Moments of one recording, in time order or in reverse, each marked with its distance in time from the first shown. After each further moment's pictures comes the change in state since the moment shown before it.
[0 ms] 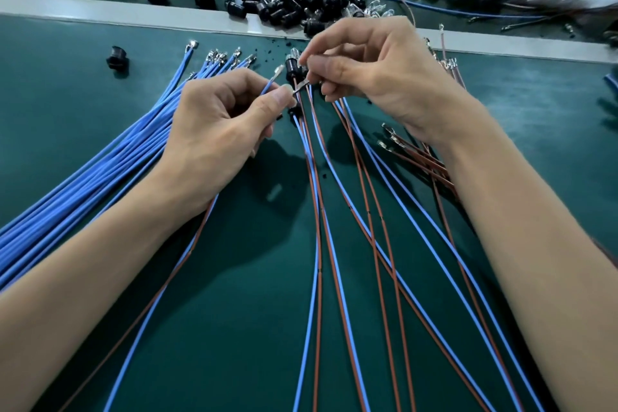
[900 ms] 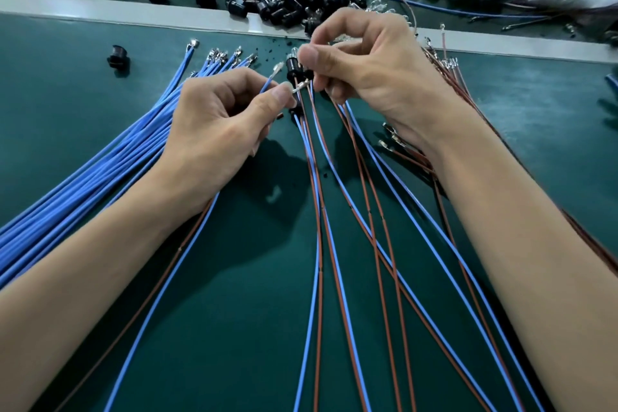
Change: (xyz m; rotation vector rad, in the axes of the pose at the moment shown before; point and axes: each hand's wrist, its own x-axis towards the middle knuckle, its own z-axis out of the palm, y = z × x) left_hand -0.002 0.003 -0.003 -0.017 0.005 0.007; right_hand 0.002 0.000 0.008 0.033 0.066 0.011
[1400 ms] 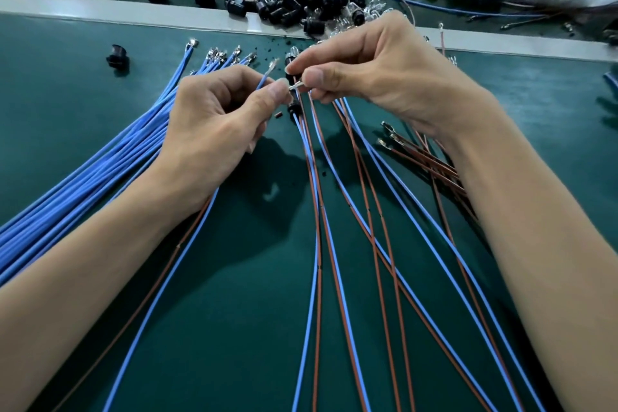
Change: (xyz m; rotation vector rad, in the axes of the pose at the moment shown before) left_hand 0.004 0.000 0.000 -0.019 0.013 -0.012; right_hand -0.002 -0.010 -0.013 -0.055 -0.183 0.005
